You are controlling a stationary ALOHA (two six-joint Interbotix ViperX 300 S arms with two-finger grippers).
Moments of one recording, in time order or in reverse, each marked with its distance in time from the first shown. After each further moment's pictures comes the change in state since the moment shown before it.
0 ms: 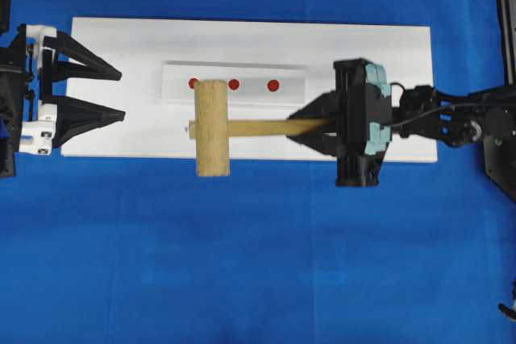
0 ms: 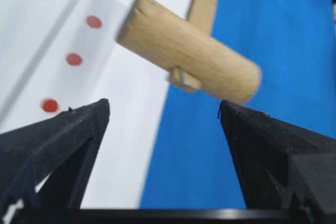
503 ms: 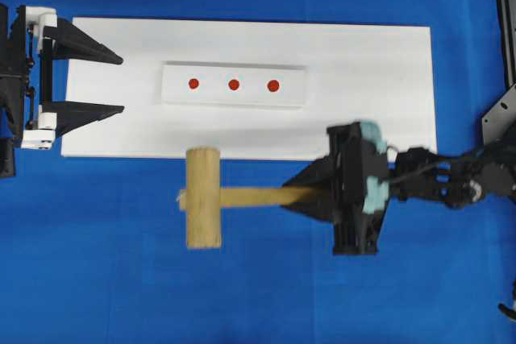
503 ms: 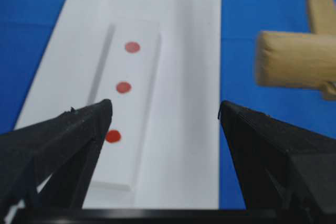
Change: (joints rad) left arm 0.040 0.000 0.000 0.002 -0.011 0.362; right arm 0.252 0.083 -0.074 0.202 -0.101 0.071
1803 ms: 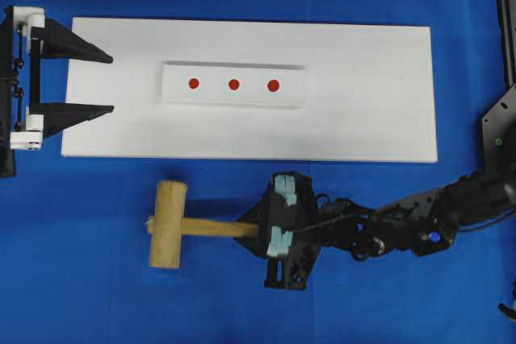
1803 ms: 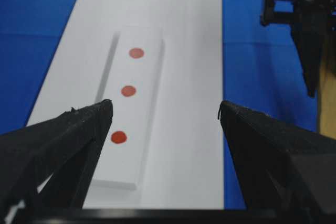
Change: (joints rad) left arm 0.002 -0.066 0.054 -0.002 -0.028 0.018; right arm 0.061 0.436 -0.256 0.101 -0.086 0.069
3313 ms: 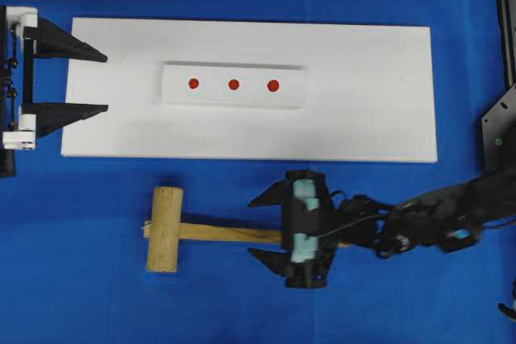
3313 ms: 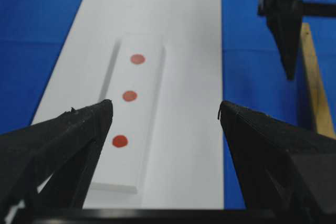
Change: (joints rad) left arm 0.000 -0.037 0.021 0.000 -0.020 -0.002; right arm 0.011 -0.132 0.110 -0.046 -0.006 -0.078
